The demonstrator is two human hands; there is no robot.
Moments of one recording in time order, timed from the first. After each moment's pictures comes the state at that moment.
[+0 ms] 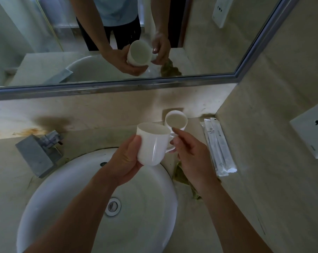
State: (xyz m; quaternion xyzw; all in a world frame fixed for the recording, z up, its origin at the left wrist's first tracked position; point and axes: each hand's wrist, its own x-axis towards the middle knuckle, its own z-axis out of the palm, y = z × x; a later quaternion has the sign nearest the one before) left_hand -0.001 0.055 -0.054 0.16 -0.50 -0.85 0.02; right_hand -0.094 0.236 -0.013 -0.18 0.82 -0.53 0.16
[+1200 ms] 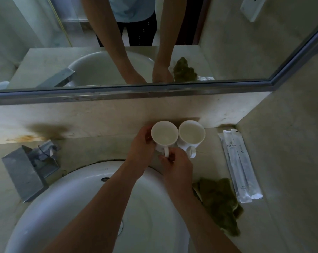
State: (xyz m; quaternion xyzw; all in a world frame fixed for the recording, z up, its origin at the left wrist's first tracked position) left_hand -0.088 0.019 -0.101 0.39 -0.65 -0.64 0.10; right_hand -0.107 0.148 -0.128 -0.14 0.86 -0.48 0.10
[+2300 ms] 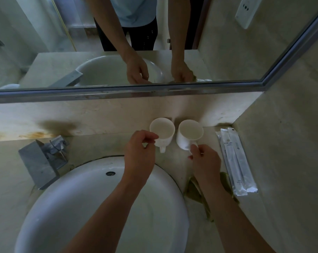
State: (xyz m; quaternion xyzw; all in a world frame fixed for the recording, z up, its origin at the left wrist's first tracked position) left_hand -0.042 0.056 -0.047 0.39 -0.72 -0.53 0.21; right_hand -0.148 0.200 -0.094 -0.03 0.90 -0.41 0.12
